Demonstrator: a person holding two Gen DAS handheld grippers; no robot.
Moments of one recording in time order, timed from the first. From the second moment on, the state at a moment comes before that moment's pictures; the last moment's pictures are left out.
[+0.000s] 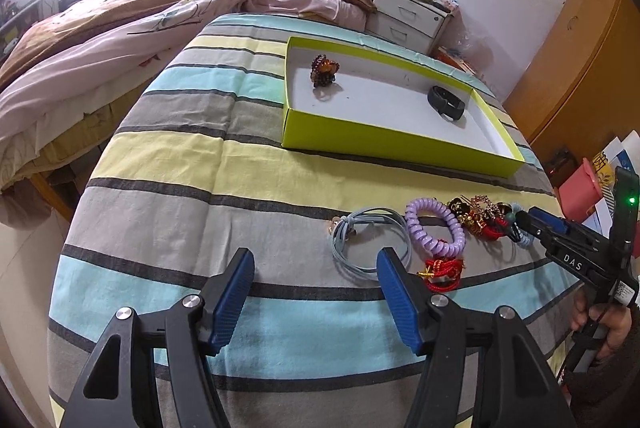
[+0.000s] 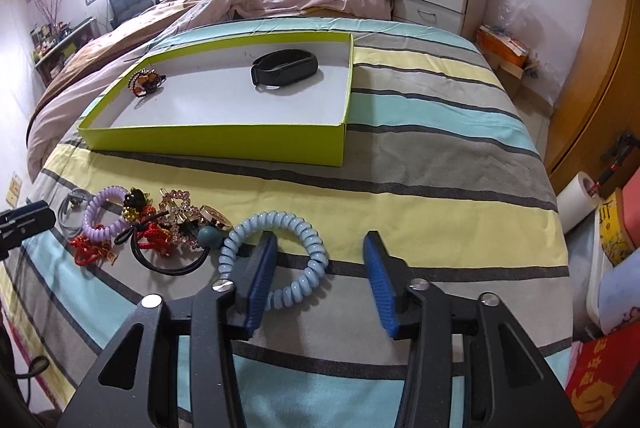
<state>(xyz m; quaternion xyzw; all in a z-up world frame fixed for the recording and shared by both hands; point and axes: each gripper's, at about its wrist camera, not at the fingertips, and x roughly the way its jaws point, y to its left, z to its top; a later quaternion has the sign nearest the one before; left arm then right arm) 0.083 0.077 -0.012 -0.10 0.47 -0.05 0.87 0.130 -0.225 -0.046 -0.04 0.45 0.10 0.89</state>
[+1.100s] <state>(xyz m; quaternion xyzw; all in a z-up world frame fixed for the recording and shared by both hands) 0.113 0.043 -0.020 0.01 0.47 -0.05 0.88 0.120 -0.244 -0.021 0.02 0.40 0.10 0.91</state>
